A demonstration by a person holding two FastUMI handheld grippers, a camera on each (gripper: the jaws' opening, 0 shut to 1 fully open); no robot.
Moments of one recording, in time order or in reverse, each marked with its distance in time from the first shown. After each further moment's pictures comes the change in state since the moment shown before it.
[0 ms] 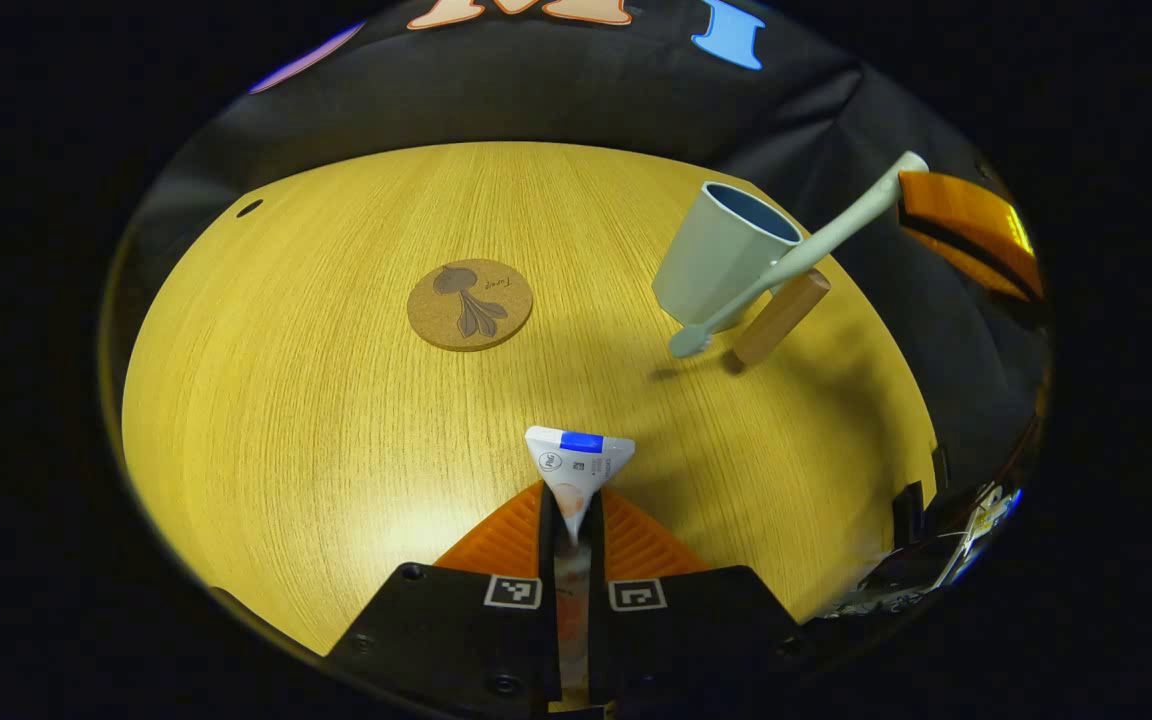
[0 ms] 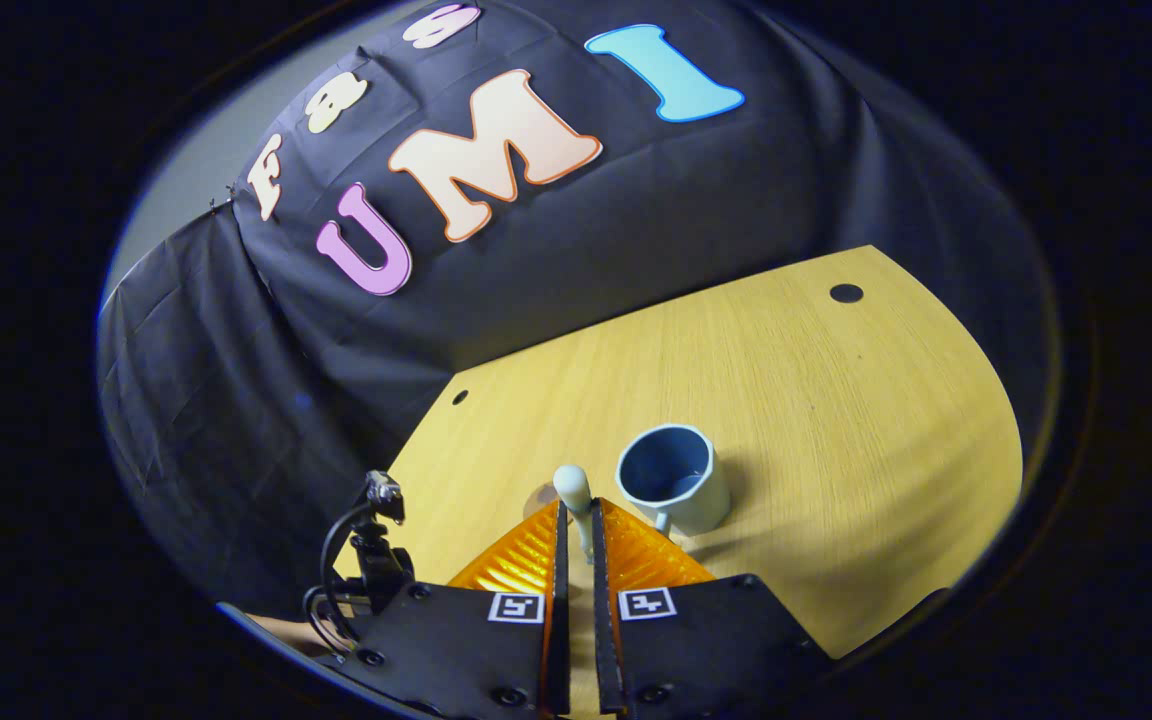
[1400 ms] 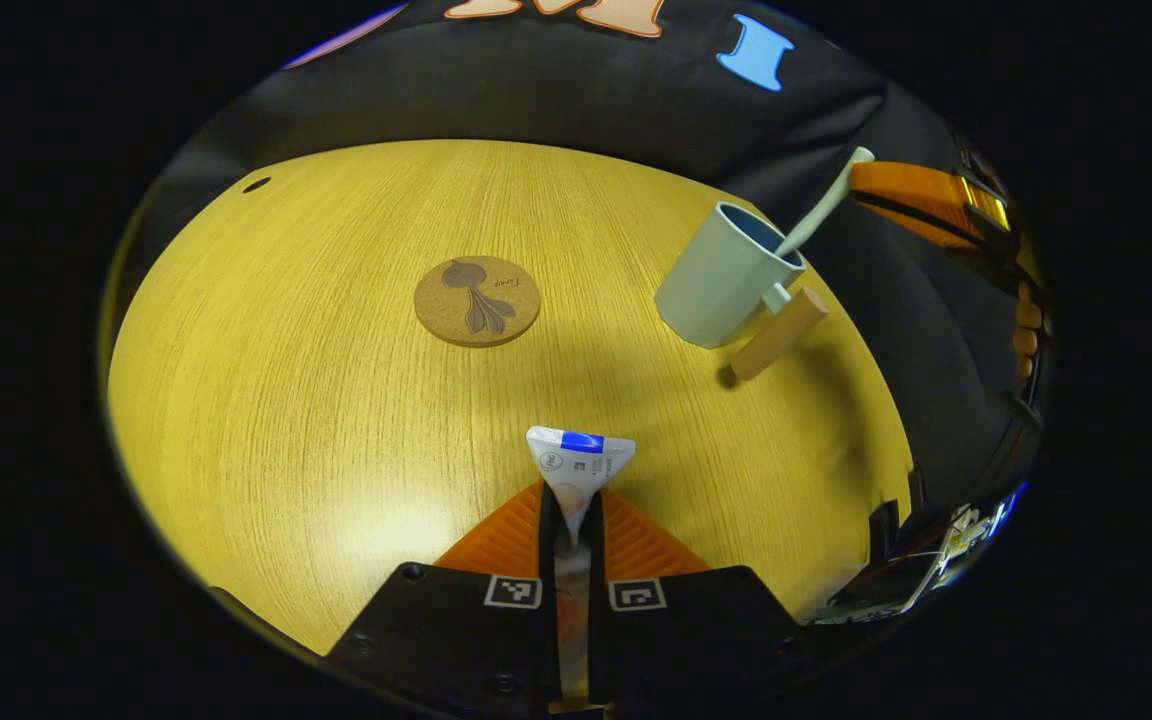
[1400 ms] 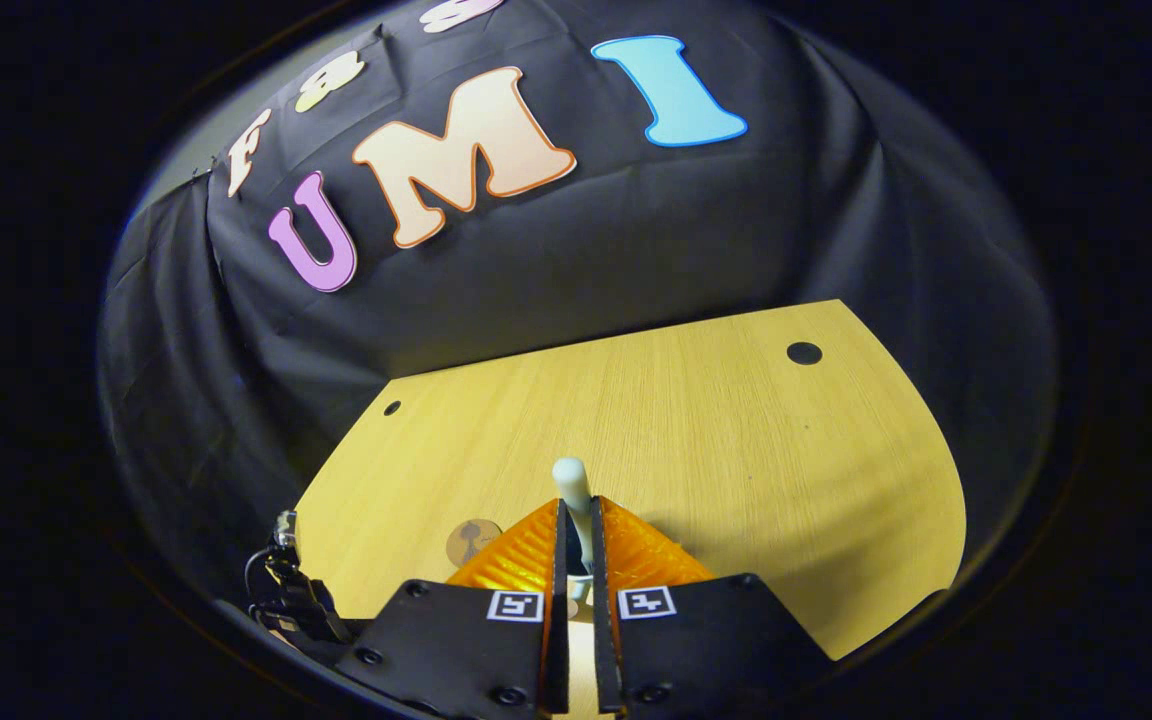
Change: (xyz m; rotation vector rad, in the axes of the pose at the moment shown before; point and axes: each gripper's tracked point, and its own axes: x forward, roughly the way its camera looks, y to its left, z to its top) left arm -0.001 0.000 0.002 -0.078 -0.033 -0.057; right arm 0.027 -0.049 0.046 -0.095 -0.017 -0.182
